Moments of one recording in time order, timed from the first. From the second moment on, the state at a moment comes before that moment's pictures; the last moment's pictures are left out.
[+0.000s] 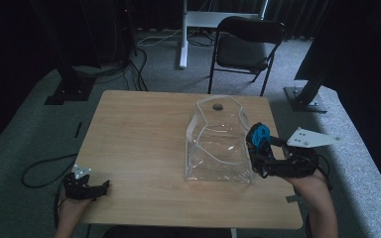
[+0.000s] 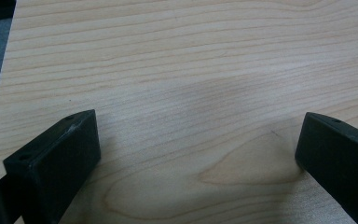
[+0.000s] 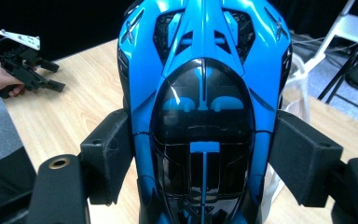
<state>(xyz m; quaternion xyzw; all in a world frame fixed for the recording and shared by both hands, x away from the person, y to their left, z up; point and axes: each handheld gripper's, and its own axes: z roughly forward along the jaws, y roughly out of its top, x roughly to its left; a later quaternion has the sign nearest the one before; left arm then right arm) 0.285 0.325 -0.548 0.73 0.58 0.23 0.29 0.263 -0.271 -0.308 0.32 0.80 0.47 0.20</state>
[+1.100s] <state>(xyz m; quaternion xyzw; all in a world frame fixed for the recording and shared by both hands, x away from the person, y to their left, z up) 0.285 0.325 -0.547 0.73 0.58 0.23 0.29 0.330 -0.227 -0.290 0.26 0.85 0.43 0.17</state>
